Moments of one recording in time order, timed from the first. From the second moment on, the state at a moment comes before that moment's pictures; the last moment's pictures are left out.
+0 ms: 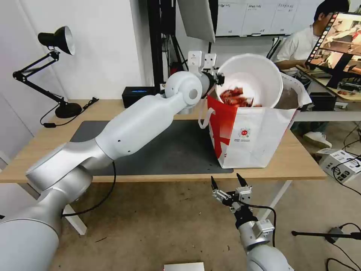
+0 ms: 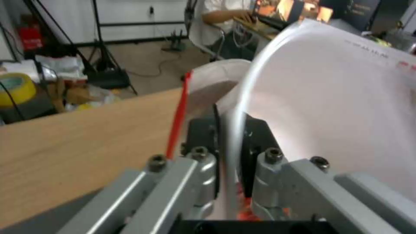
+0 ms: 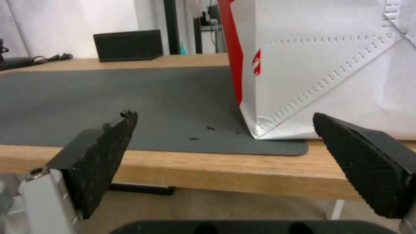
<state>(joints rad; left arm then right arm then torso) -0.16 -1.31 0.51 -1.42 -1.42 0.52 -0.49 -1.48 1.04 0.15 2.05 0.34 0.15 0.35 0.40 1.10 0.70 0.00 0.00</state>
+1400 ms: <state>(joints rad) 0.60 -0.90 0.03 -1.78 -0.91 -0.16 -0.10 -1.48 1.04 0.15 2.05 0.34 0.15 0.35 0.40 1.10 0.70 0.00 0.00</state>
